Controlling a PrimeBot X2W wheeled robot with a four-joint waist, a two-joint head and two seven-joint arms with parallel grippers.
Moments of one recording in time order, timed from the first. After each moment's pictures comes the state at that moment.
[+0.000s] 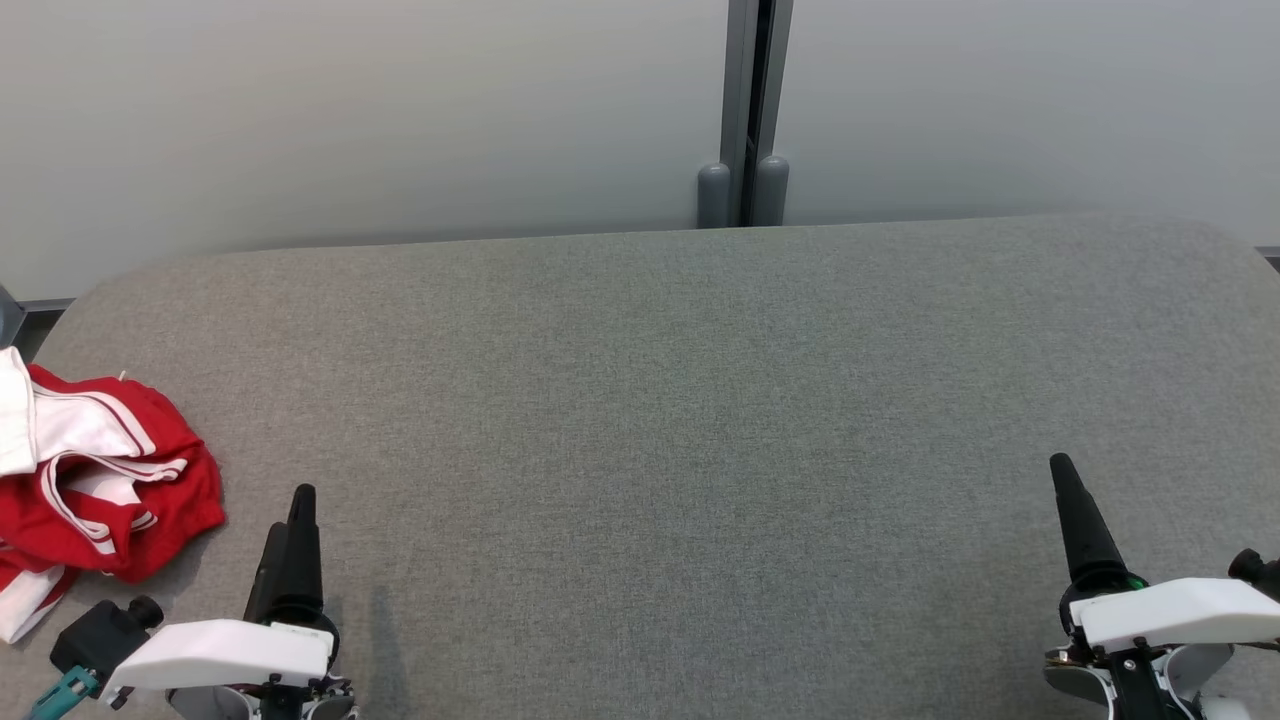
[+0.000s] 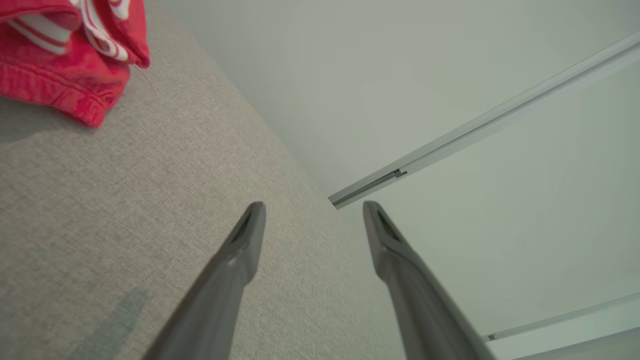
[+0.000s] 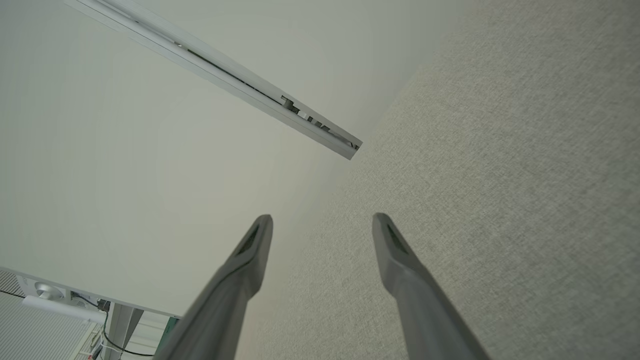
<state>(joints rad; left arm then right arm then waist) -0.09 0.03 0.08 0.35 -1.05 -0.12 -0.03 -0.11 -0.05 -0.03 0.31 1.11 0.13 -0.03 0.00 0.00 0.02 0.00</state>
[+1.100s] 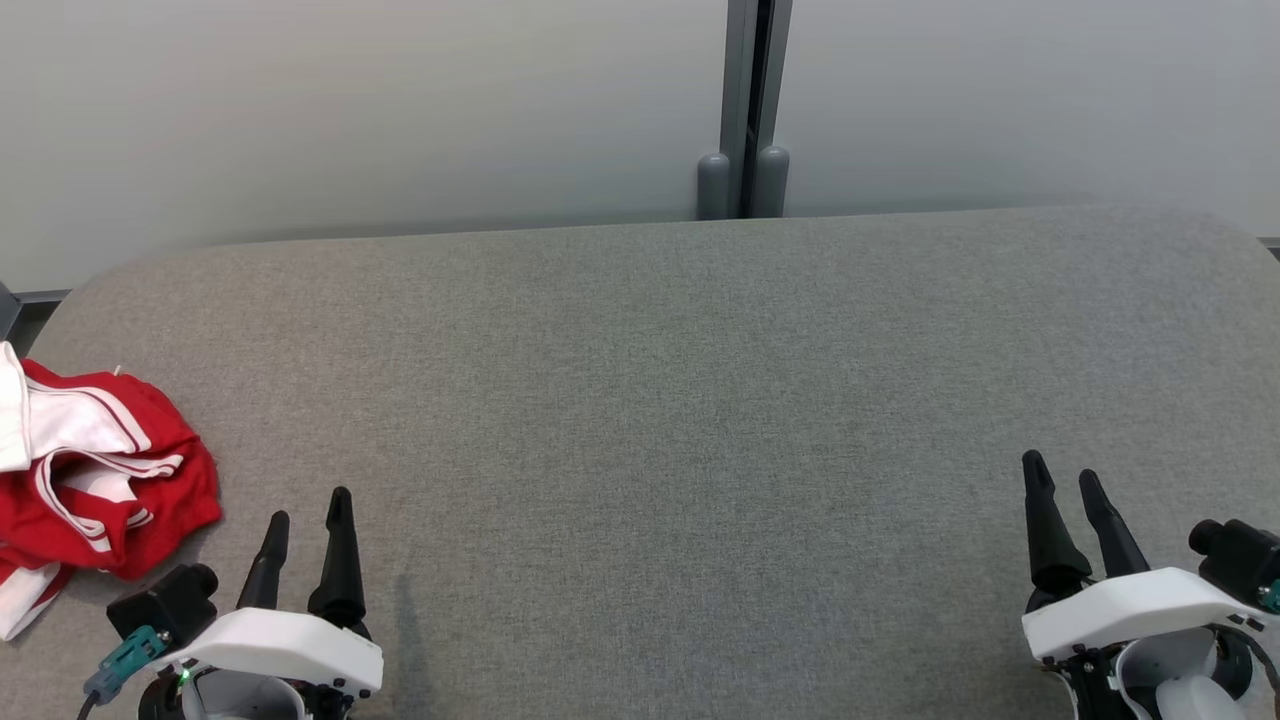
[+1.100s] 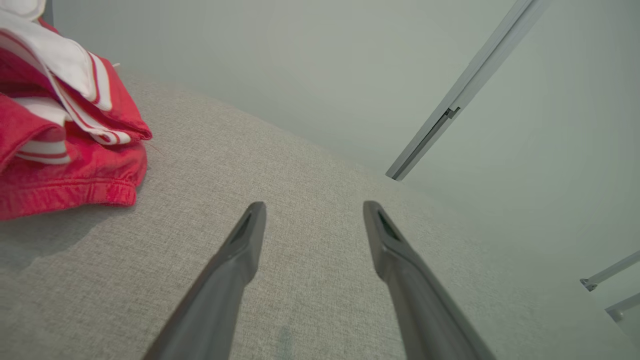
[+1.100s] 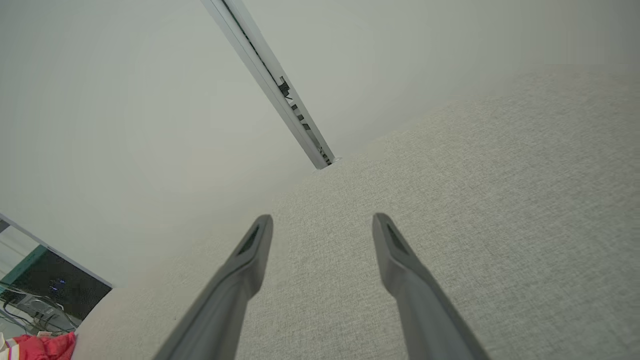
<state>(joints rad) -0.11 0.04 0.03 0.39 -0.57 -0.05 -0.13 -0.14 -0.04 -0.02 0.36 0.62 0.13 -0.13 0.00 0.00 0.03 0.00</state>
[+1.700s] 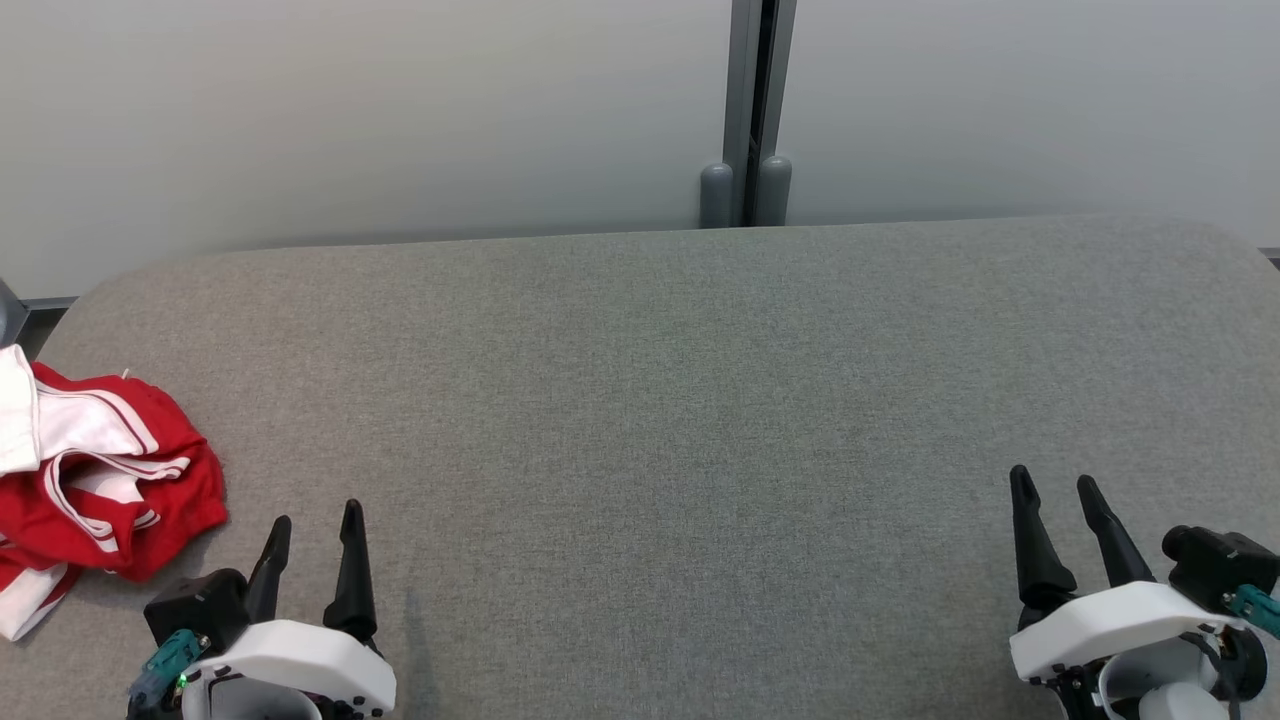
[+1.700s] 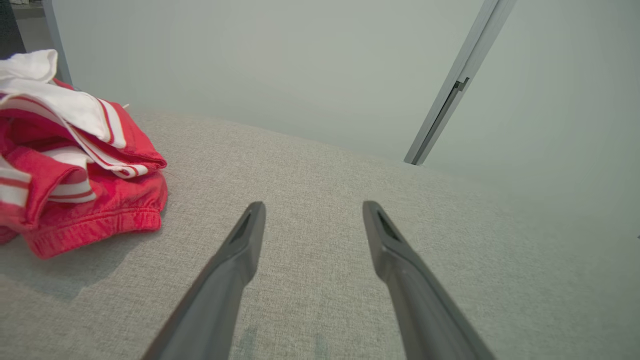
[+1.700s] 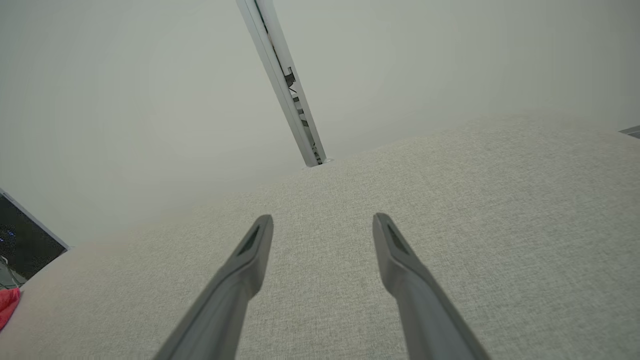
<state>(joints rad) -0.10 0.04 0.02 0.41 -0.37 -0.02 -0.18 -0.14 -0.04 -0.01 0.39 0.40 0.13 -0.18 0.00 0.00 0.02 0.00</state>
